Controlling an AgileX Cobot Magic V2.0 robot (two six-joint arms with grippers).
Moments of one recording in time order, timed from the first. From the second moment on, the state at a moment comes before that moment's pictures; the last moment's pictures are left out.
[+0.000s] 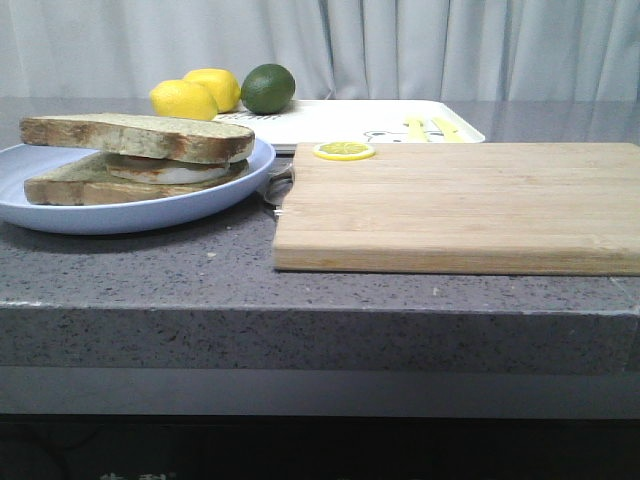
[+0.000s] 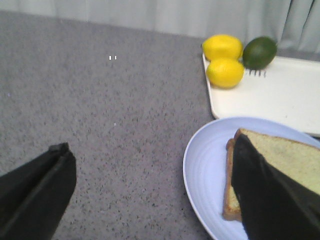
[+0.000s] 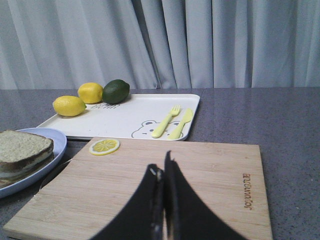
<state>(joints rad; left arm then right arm) -0.04 0.82 -0.67 -0.04 0.31 -0.10 0.02 0.14 -0.33 0.62 0.32 -0.45</state>
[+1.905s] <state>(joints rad) -0.08 1.63 -1.15 -0.23 0.64 -0.07 0.02 0.14 -0.33 0.62 0.32 -0.45</state>
